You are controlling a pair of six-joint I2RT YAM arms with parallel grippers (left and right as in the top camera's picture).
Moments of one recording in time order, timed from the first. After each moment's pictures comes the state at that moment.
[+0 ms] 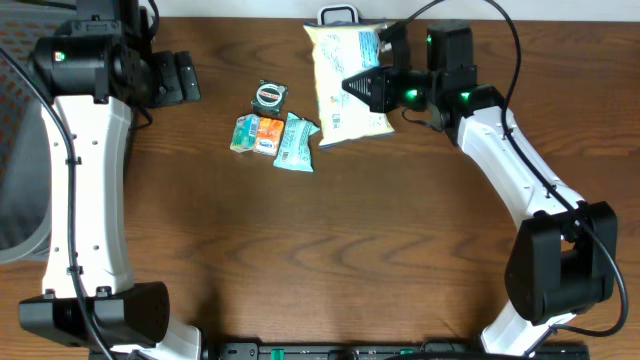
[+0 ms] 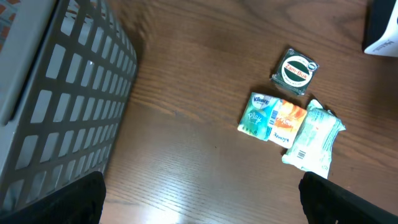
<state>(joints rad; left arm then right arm) 0.03 1.72 2.00 -1.36 -0.09 -0.18 0.25 1.85 1.46 -0.27 -0.77 0.26</state>
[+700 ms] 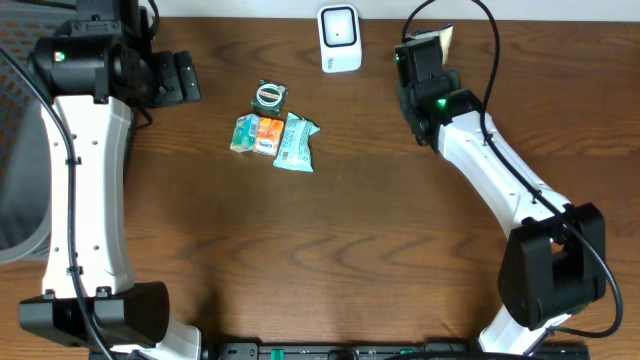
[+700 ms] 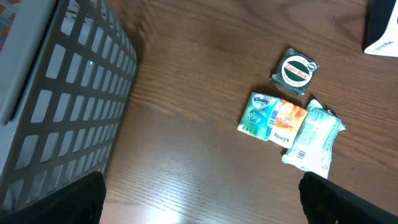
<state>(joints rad) 0.03 1.72 2.00 -1.36 -0.09 -0.18 0.35 1.85 1.46 -0.49 0.56 -0.01</state>
